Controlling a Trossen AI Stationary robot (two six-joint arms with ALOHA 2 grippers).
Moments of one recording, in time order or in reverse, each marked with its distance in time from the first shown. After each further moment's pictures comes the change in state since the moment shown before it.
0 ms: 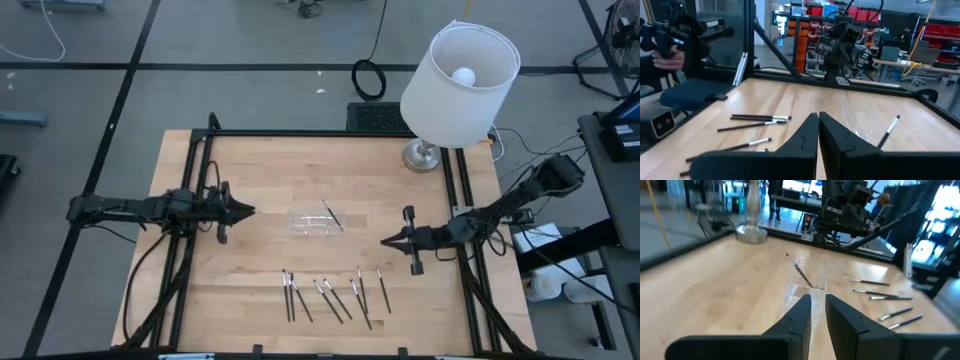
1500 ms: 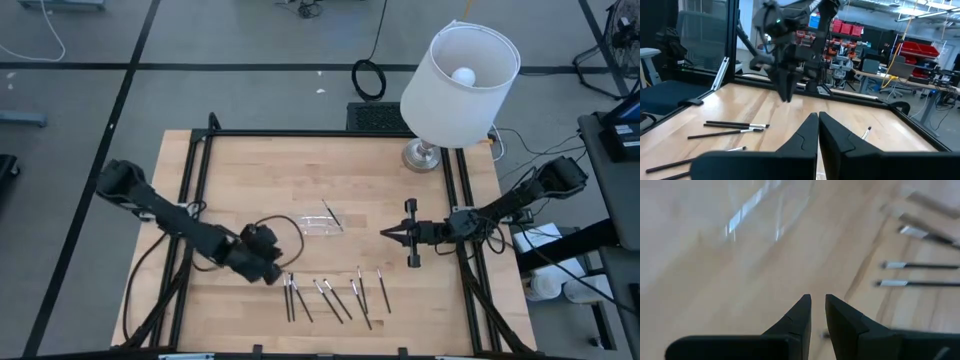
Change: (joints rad) left arm -0.486 1.305 0.798 -0.419 -0.370 -0.820; right arm -0.073 -0.020 -0.011 0.055 -0.007 -0.095
